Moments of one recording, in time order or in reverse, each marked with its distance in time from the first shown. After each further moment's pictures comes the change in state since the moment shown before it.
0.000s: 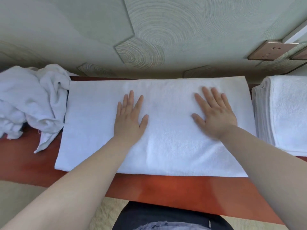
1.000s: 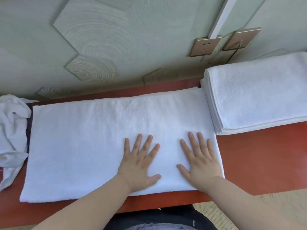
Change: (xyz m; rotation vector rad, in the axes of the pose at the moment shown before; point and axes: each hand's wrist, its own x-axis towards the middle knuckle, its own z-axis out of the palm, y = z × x) left_hand -0.084 0.117 0.037 0.367 -0.385 0.494; right_hand -0.190 -0.008 0.055 0.051 -0.061 0.166
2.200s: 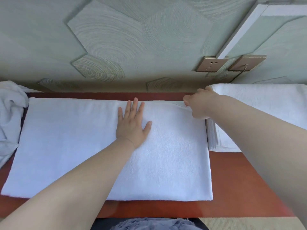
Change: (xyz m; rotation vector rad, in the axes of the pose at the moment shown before) left_hand 0.110 -0.056 -0.054 -0.267 0.308 -0.446; right_hand 0.217 0.053 -0.188 -0.396 -0.366 -0.184
